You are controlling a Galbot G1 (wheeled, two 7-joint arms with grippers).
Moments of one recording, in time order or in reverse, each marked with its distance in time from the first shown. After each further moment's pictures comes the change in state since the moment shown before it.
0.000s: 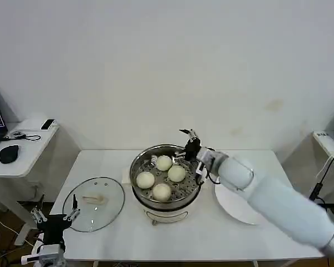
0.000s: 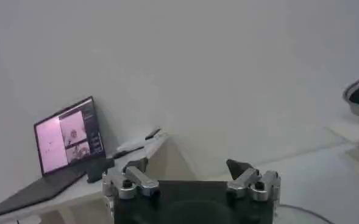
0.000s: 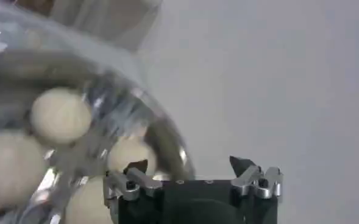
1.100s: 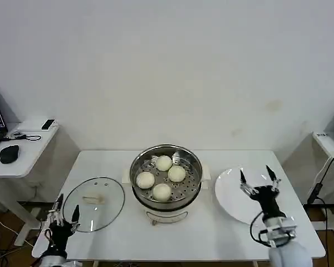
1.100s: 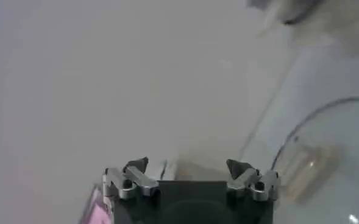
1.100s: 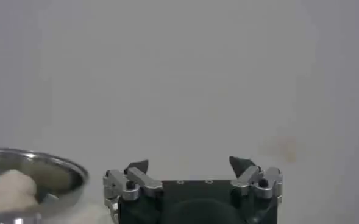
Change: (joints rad) left arm -0.024 0.137 0.024 0.286 0.863 -0.141 -0.060; right arm -1.021 0.456 1.065 0.225 -0.109 0.341 -0.016
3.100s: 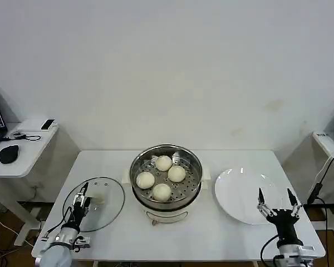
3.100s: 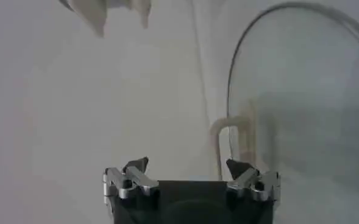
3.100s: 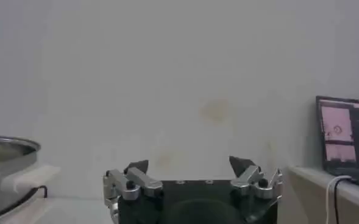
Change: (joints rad) left arm -0.420 0.090 0.180 0.503 0.312 -0.053 -0.028; right arm -0.178 0.125 0.102 0.084 0.030 0.031 0.020
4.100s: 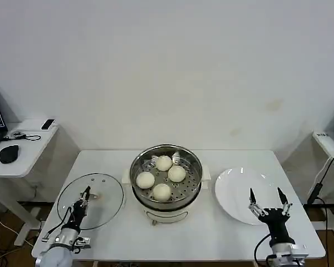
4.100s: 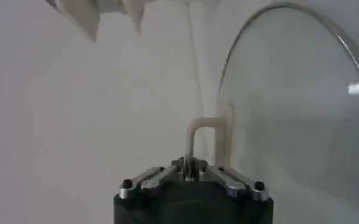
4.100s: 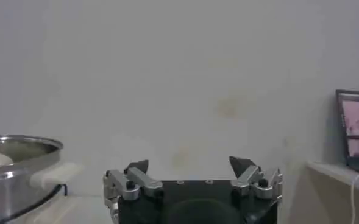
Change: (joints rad) left arm 0.026 -0.033 -0.041 -0.040 0.001 -0.020 -0.020; right arm 0.014 0.008 -0.029 -0.018 -0.031 0.010 -0.042
